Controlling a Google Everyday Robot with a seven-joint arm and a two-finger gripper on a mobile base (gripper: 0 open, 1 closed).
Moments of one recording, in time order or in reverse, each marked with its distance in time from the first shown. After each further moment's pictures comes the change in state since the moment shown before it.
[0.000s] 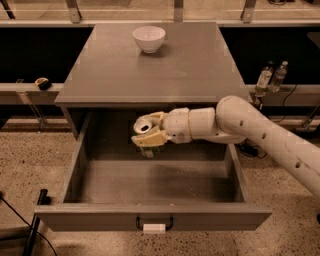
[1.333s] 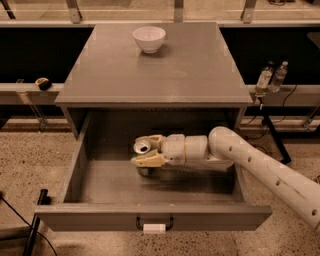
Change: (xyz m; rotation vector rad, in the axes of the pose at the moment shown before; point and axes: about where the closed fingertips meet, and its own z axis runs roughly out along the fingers) arm 0.086 0.011 0.034 -0.052 -0.103 0.048
